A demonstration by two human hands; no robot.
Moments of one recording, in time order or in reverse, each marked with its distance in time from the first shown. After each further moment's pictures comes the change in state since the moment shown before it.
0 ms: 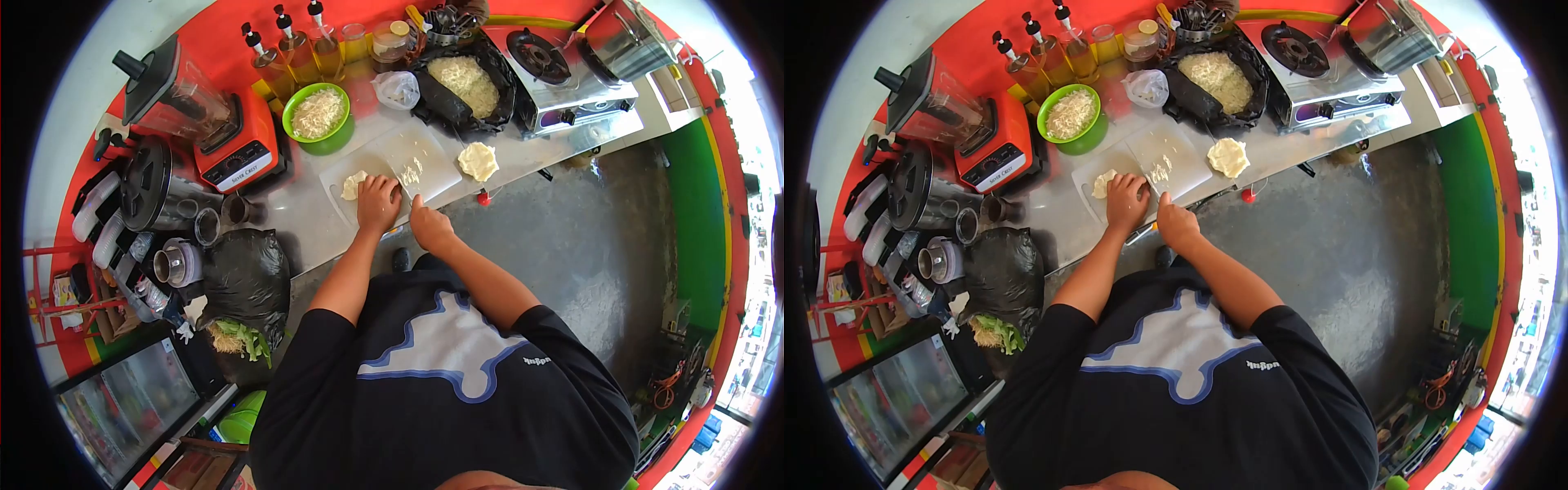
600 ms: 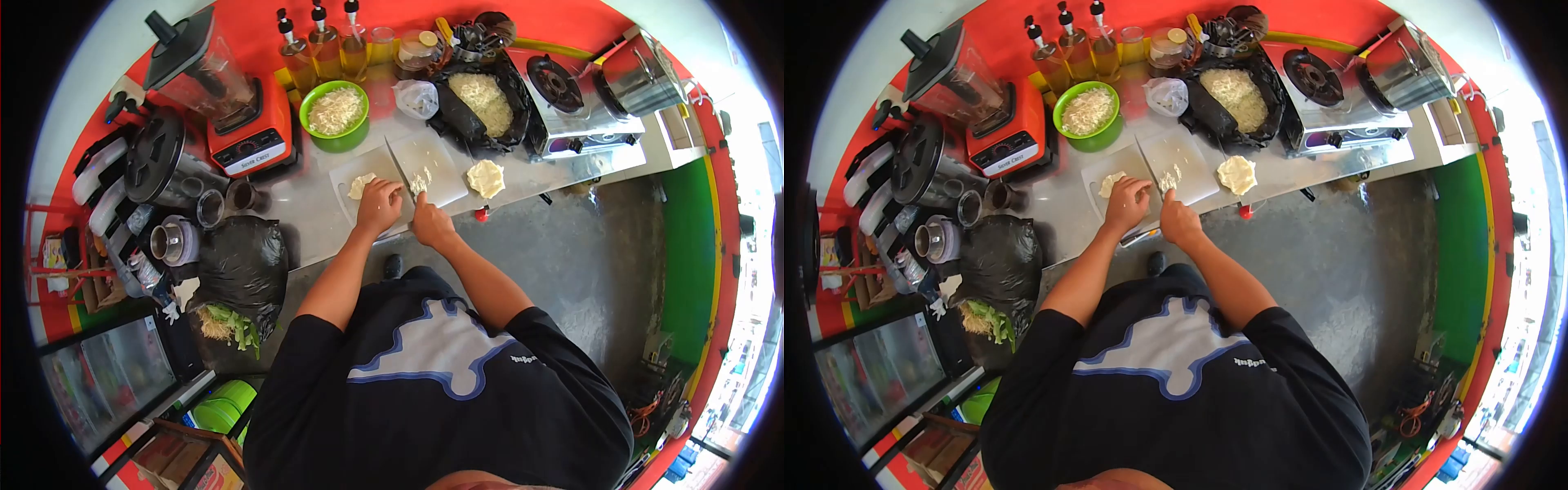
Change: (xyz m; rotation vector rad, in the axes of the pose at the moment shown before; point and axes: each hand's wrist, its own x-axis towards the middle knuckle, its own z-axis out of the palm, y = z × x) left_hand 0.003 -0.020 -0.007 -0.200 -0.001 -0.087; right_hand 0.025 0.001 -0.008 0.082 0.023 -0.037
